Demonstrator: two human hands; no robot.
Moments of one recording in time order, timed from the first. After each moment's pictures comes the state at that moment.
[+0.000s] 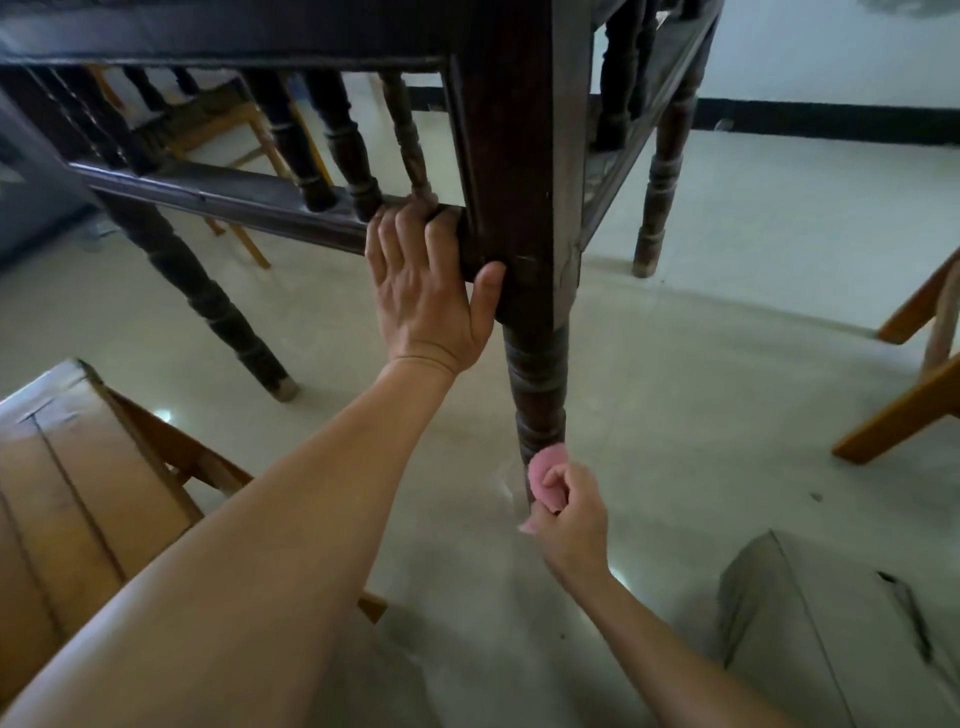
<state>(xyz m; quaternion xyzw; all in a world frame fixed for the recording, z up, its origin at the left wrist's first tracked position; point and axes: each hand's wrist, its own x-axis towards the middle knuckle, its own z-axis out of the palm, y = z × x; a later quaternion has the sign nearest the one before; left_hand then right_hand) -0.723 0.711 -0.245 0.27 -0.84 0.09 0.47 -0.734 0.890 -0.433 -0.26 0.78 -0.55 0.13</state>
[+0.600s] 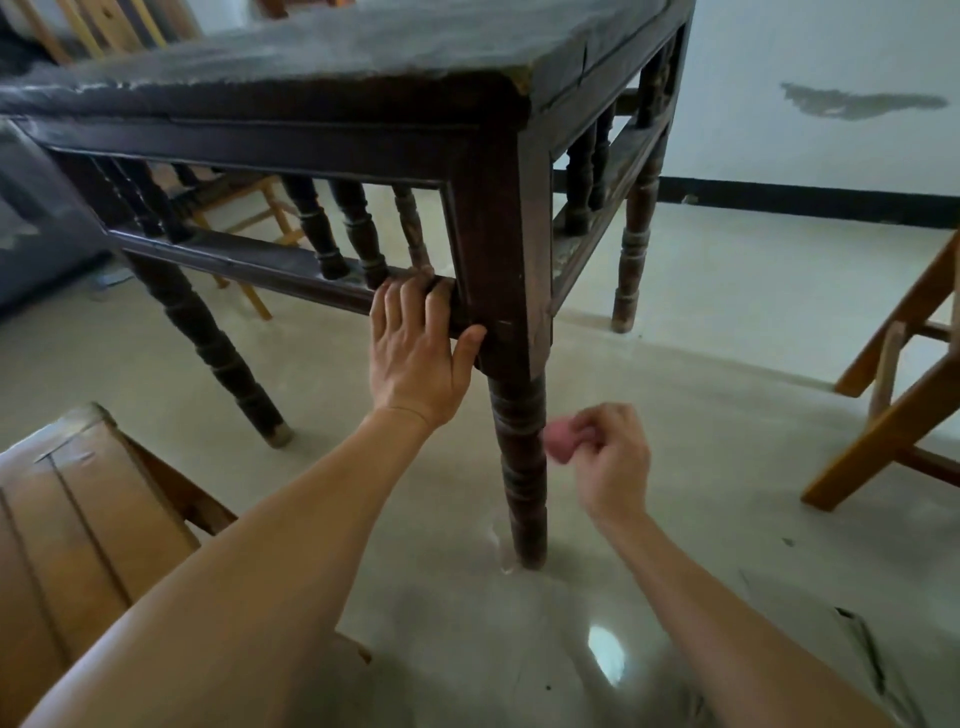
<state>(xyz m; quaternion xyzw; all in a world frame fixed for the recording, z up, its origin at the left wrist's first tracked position) -0.705 0.729 -0.221 0.29 -0.89 0.06 0.34 -0.816 0.882 -0.335 -0.31 0.78 -0.55 -0.05</state>
